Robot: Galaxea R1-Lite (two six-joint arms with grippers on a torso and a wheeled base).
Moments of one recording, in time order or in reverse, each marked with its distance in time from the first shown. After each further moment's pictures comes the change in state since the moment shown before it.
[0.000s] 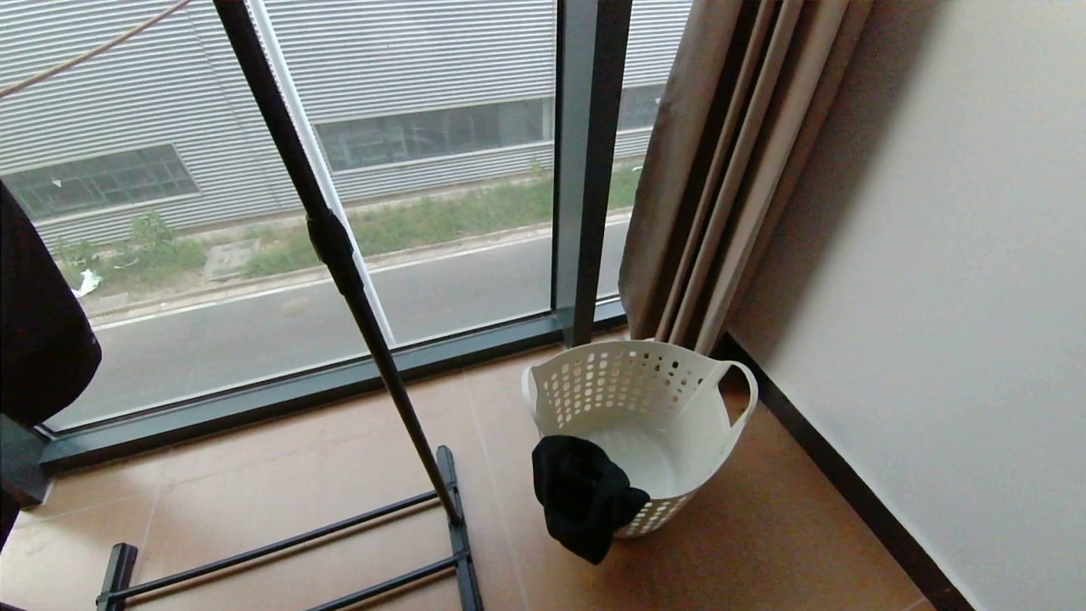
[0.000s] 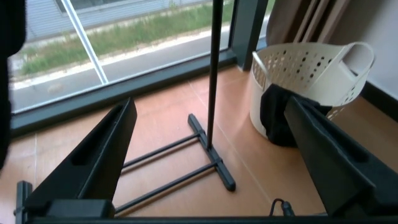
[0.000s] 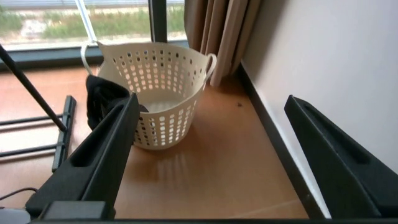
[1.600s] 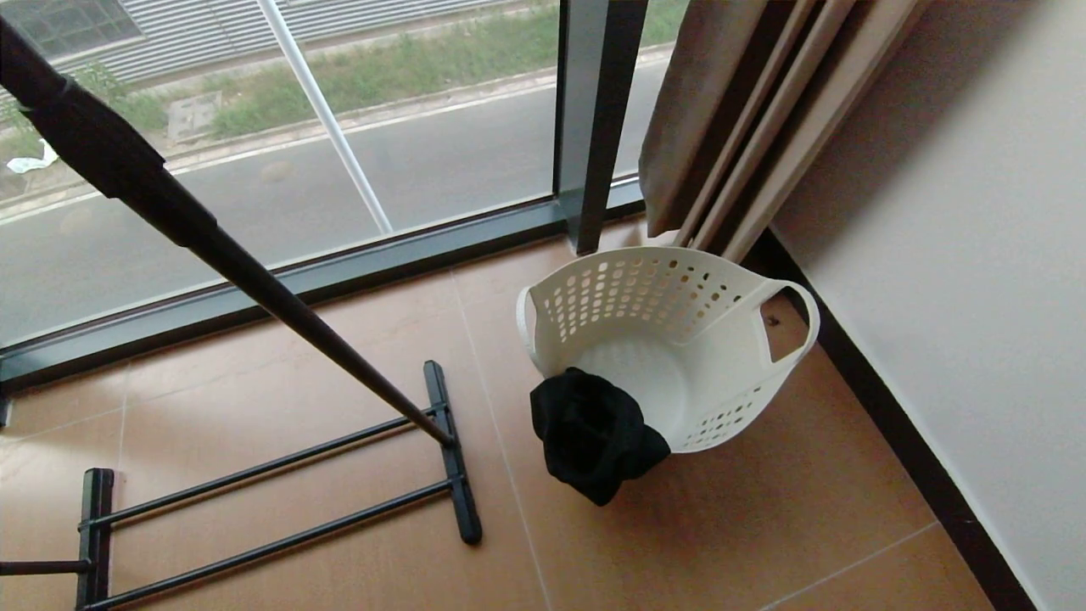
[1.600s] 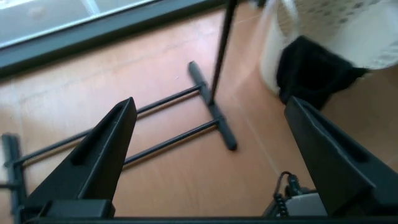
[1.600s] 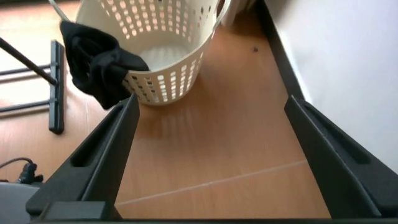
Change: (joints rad) left arm 0.000 0.000 0.000 -0.001 0.037 -0.004; right arm 0.000 0.001 -0.002 0.007 0.000 -0.001
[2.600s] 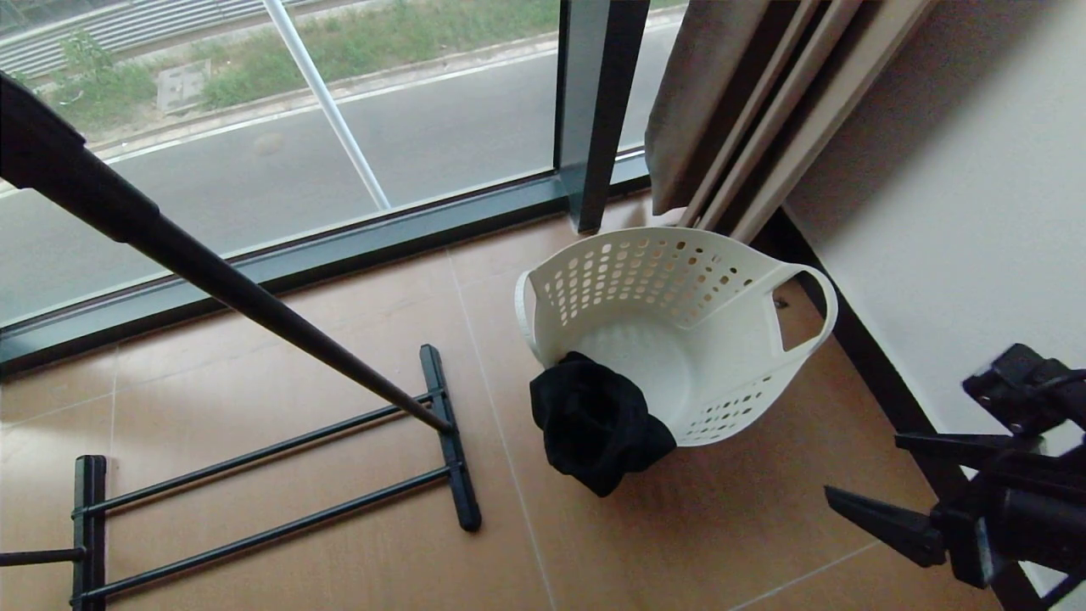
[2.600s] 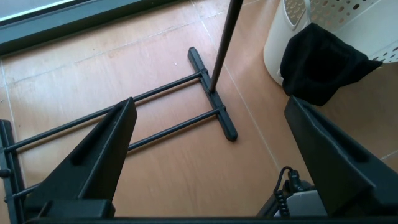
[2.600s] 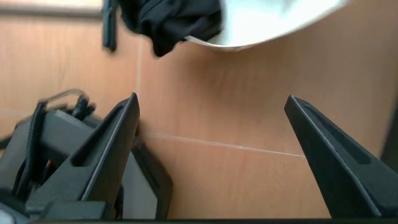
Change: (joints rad) left arm 0.000 0.000 0.000 0.000 -0.011 -0.011; right arm 0.331 1.191 -0.483 -0.173 0.008 -0.048
